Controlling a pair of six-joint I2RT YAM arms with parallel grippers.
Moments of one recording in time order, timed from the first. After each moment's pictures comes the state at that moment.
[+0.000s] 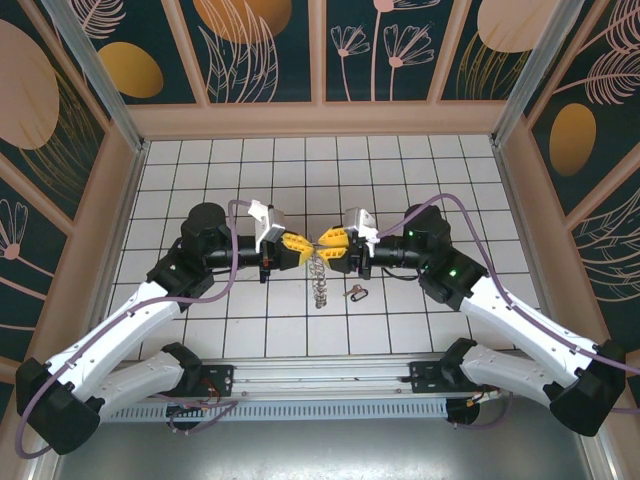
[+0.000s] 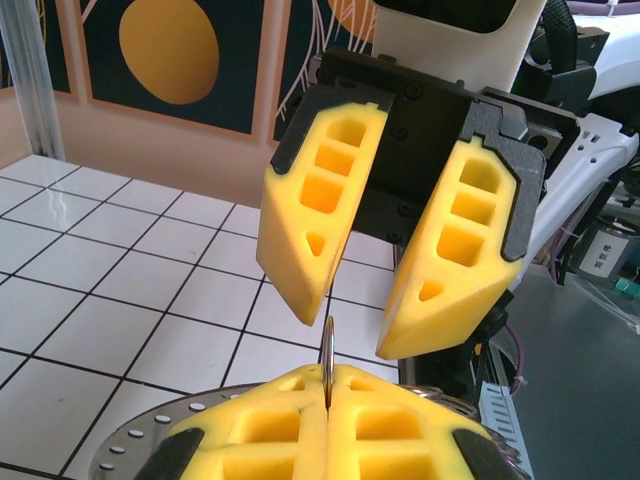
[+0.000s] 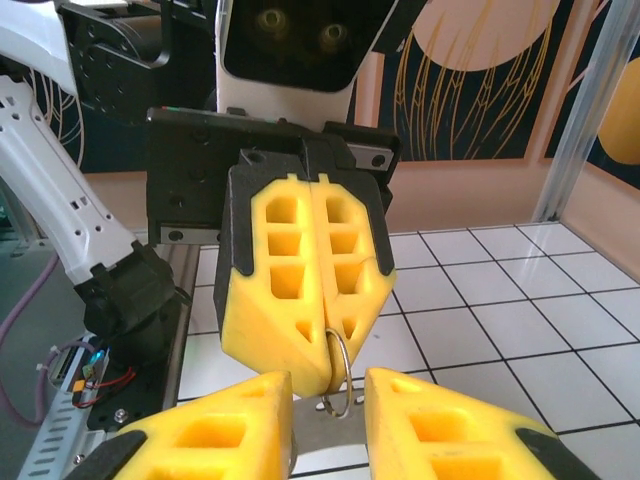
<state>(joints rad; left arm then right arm) -0.63 0.98 0.81 -0.01 0.84 -0.07 0.78 0.97 0.84 0.01 -0.67 -0.15</state>
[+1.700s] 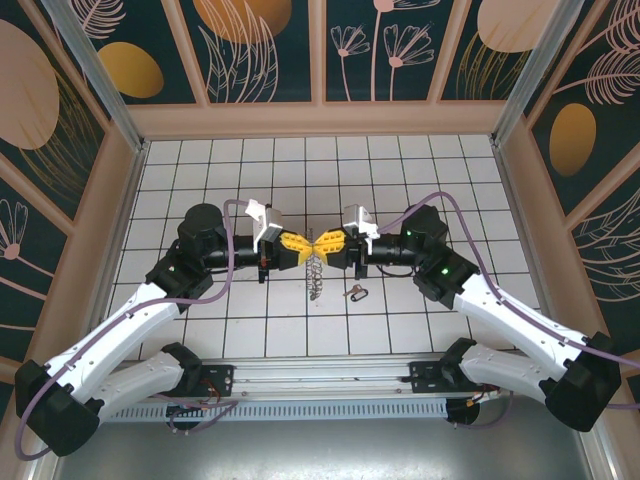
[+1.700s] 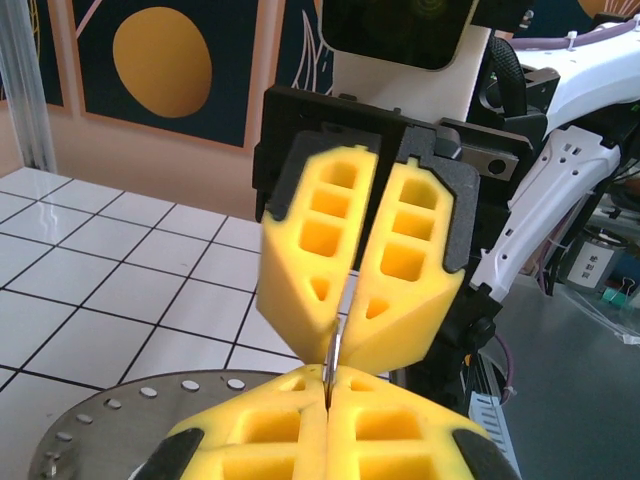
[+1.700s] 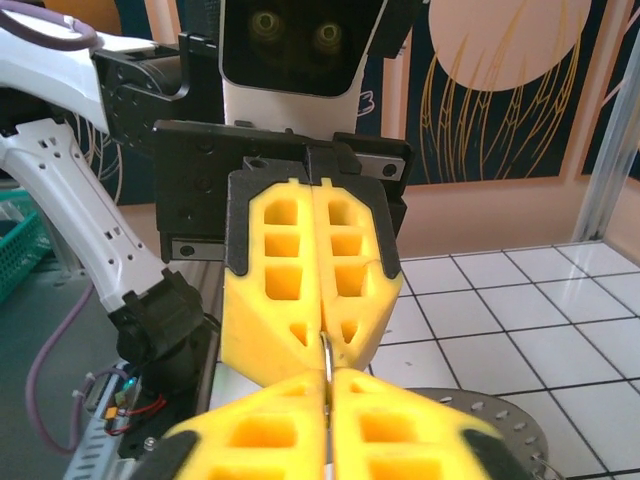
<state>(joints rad) -0.63 0.97 0.80 0.03 0.86 -0.11 0.77 1.02 0.79 0.17 -0.75 -0.05</state>
